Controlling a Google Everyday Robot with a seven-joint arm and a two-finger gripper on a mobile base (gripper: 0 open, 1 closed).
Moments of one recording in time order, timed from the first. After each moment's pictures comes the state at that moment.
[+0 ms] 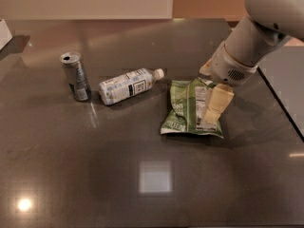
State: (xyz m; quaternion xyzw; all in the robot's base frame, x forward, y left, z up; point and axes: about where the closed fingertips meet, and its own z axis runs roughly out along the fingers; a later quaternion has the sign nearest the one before) arm 0.521 -0.138 0.863 -0.65 0.74 0.08 0.16
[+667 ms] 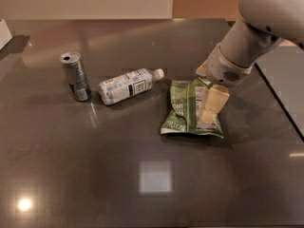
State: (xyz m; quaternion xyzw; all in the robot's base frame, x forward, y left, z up) arm 0.527 -0.132 0.855 -0.65 0.74 0.08 0.16
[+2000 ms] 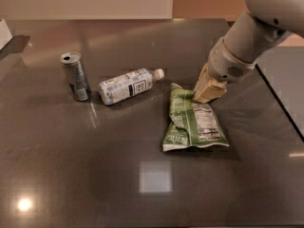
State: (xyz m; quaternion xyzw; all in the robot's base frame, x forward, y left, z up) arm 0.525 -0.130 0.872 -0.66 0.72 0.08 0.18
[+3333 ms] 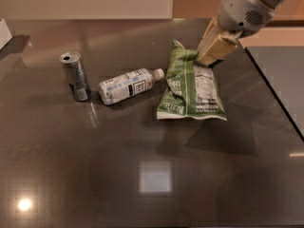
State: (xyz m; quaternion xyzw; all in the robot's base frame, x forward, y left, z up) arm 0.537 -0.124 0.973 -0.67 0.70 0.12 0.21
